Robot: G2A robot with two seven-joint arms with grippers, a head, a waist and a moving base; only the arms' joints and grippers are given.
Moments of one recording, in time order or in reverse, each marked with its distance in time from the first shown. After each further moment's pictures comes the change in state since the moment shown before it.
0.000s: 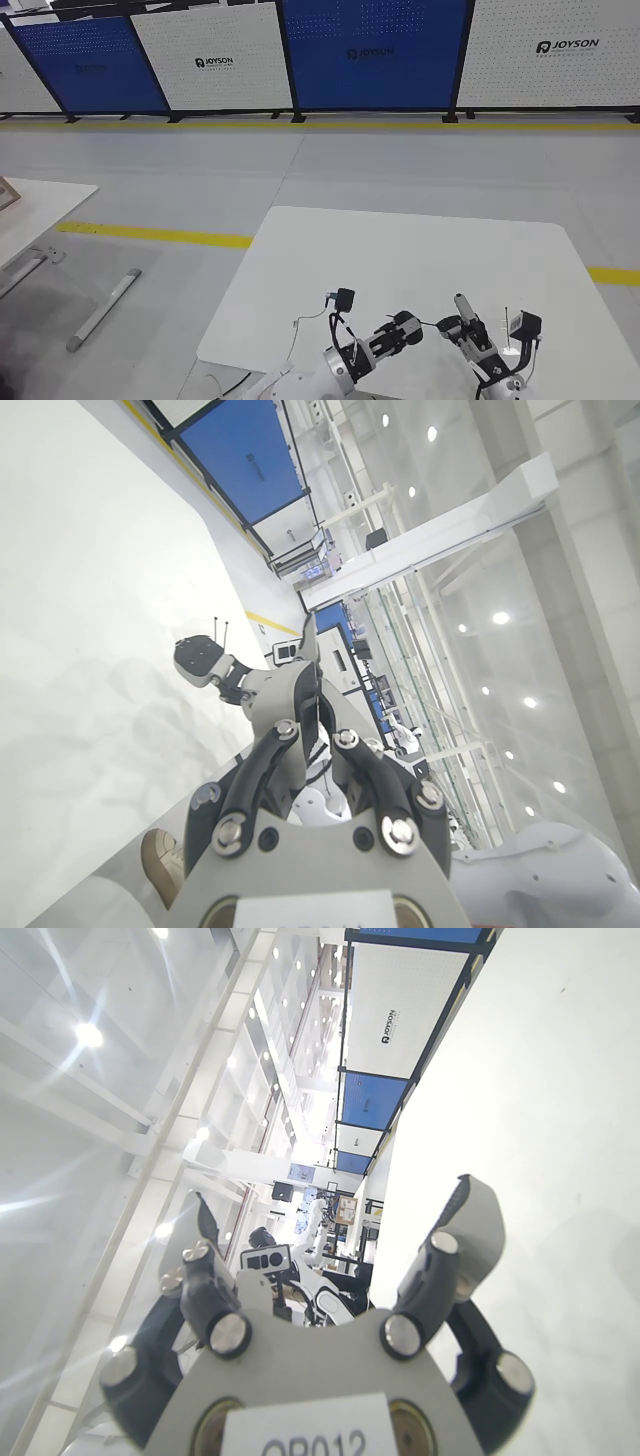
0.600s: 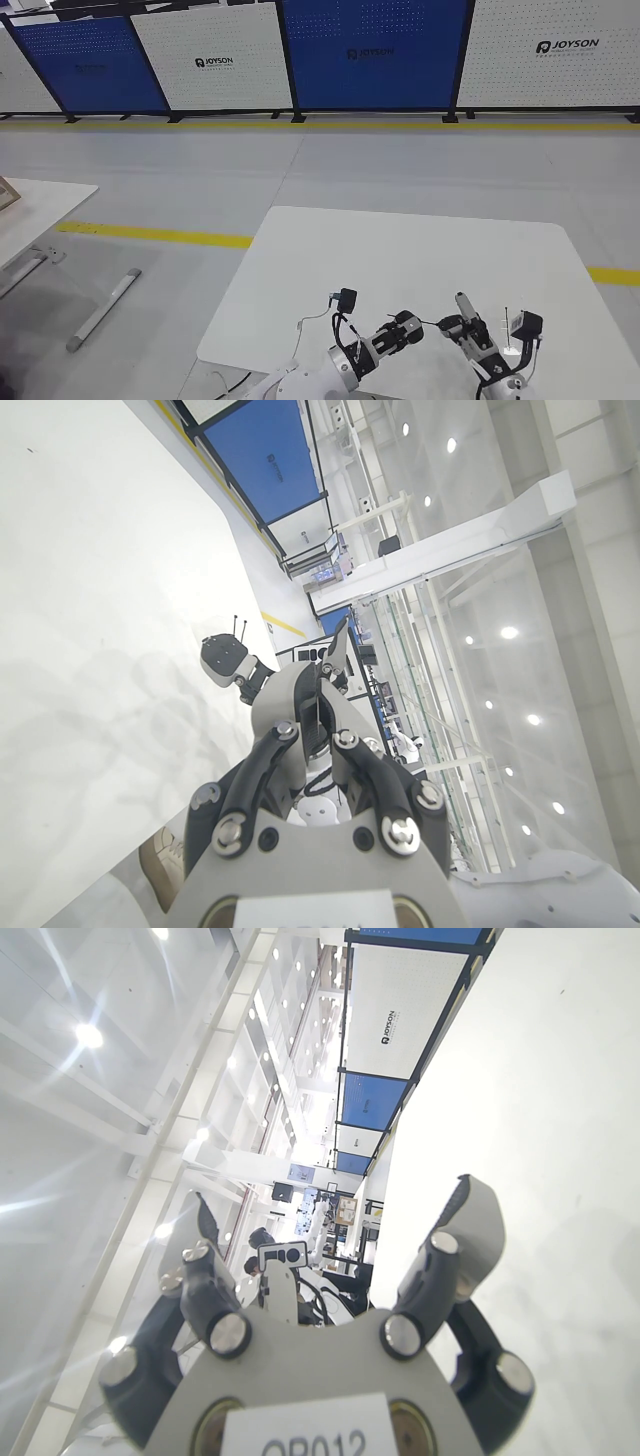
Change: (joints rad) left arm -0.019 -0.007 0.014 0.024 -0.038 0.017 0.012; right arm 0.005 0.000 0.012 -0.002 0.004 0.012 -0.005
